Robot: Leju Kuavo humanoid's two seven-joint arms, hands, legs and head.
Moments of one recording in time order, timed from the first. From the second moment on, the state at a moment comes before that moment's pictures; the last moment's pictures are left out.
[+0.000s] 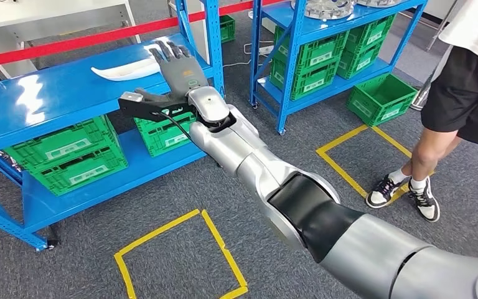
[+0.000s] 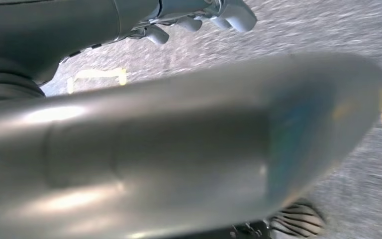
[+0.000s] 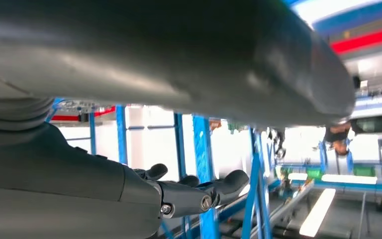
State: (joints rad) left arm -0.13 -0.14 1.28 -0.16 -1.11 -0.10 0.03; right arm -0.90 0.06 0.52 -0.37 1.18 -0.04 -0.15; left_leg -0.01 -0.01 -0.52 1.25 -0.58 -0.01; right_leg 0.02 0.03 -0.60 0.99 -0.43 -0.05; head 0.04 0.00
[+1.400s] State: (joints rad) left arm -0.10 -0.13 1.28 -0.17 -1.13 -0.09 0.03; right arm -0.80 0.05 0.55 -0.34 1.14 -0.02 -0.14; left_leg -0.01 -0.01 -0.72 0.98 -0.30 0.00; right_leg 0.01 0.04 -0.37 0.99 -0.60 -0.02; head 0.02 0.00
